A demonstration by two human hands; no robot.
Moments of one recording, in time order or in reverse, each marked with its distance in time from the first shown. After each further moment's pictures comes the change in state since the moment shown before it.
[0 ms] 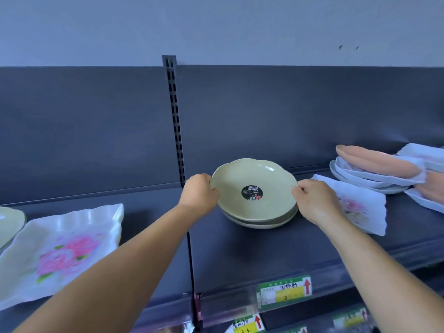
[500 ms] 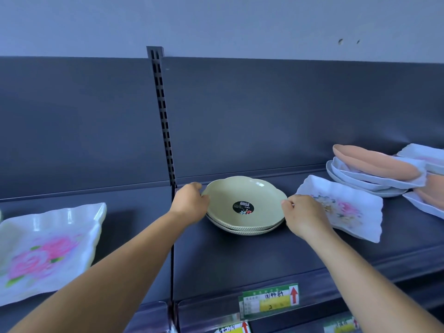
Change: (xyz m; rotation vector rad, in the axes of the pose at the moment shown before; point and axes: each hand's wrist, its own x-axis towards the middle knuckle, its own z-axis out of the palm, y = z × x) left_hand 0.006 -0.010 0.029 -0.096 -0.054 -0.126; right_hand 0.011 0.029 0.025 -0.134 -0.090 0.009
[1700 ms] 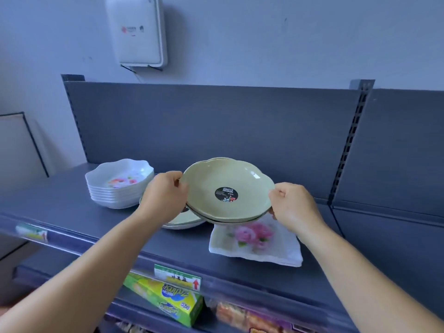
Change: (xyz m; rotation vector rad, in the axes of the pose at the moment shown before) left_hand -0.160 -0.190 -0.311 0.102 0.629 -0.175; right_hand -0.143 -0.326 0.095 0.414 -0.269 -0.485
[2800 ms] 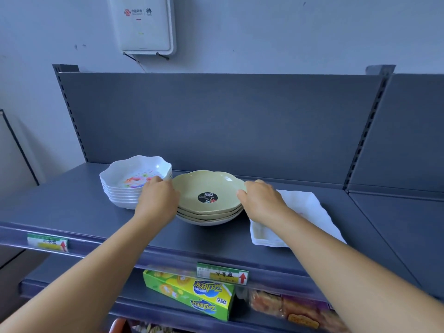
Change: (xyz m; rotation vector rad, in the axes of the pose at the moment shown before) left_hand 0.038 -0.093 -0.029 0.475 -0.144 0.056; right_hand -0.002 -0.076 0.105 -0.497 -0.198 -0.007
